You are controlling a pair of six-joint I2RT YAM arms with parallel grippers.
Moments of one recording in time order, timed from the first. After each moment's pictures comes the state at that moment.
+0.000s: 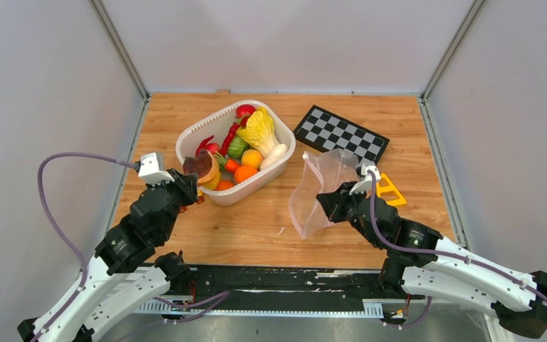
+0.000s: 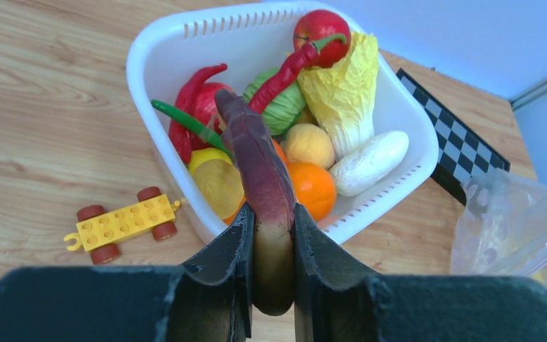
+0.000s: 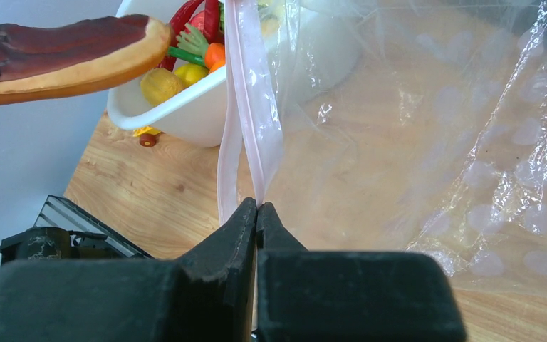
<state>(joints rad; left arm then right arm) -0.74 0.48 0.78 -0.58 -0.65 -0.57 1.10 0.64 0.67 -0.34 0.51 0.69</state>
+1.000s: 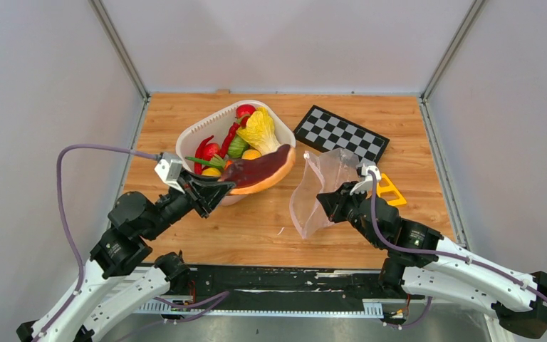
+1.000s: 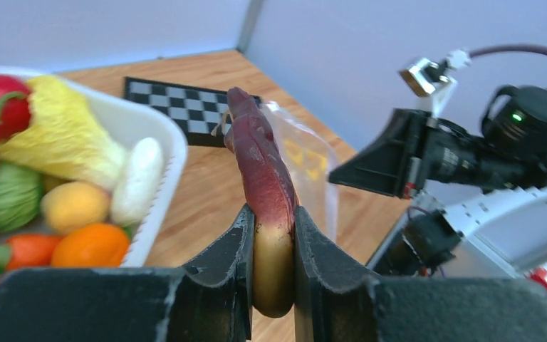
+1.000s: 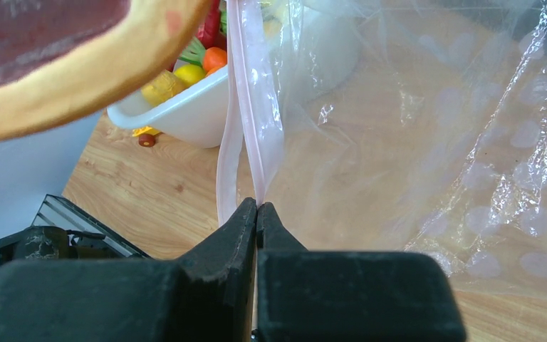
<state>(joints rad) -0.74 0.44 0.81 -0.30 0.05 -0.39 1.10 0.63 0.67 -0.34 0.51 0.68</state>
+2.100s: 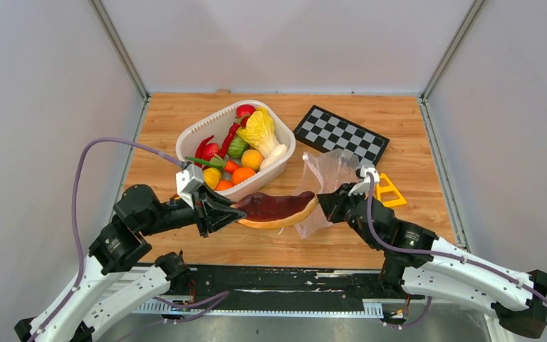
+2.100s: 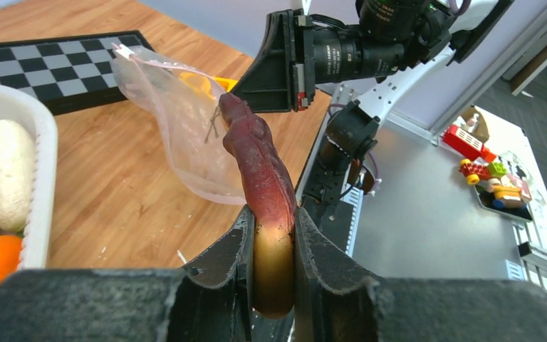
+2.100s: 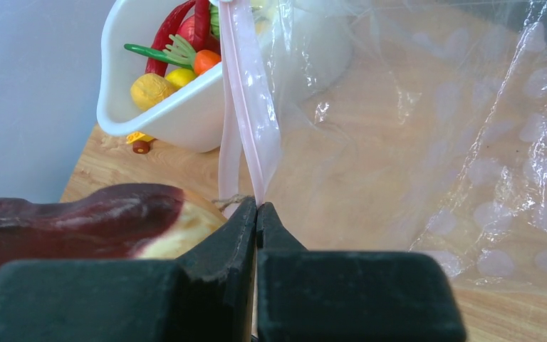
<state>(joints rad) -0.74 0.49 0.87 -0.41 0.51 -0.28 1.10 0.64 0.62 -0.29 0.54 0.71</state>
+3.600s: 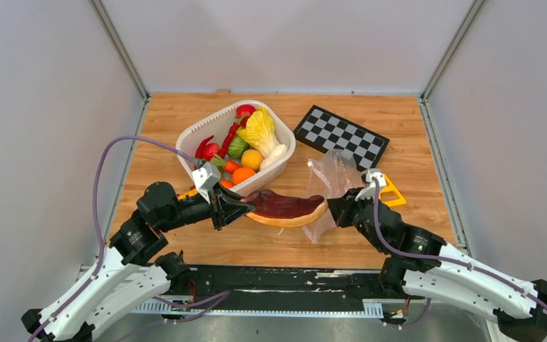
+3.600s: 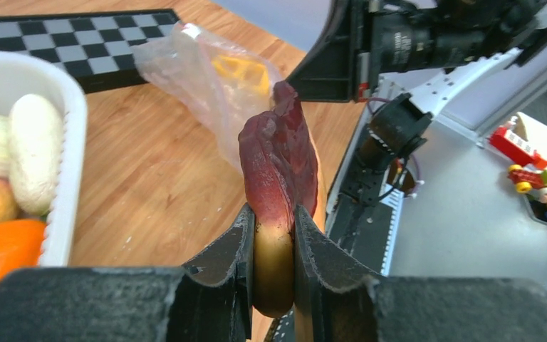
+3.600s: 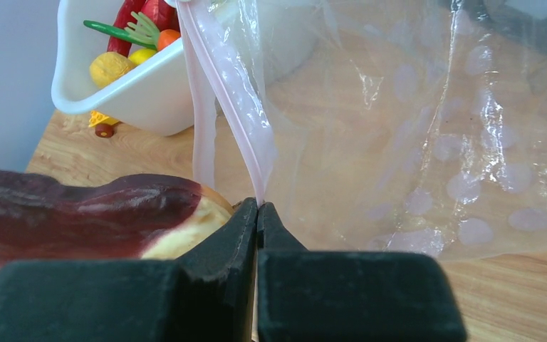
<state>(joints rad) -0.74 0.54 0.73 -0.25 0.46 -0.27 1.08 0.55 0.58 -0.38 0.52 0.66</state>
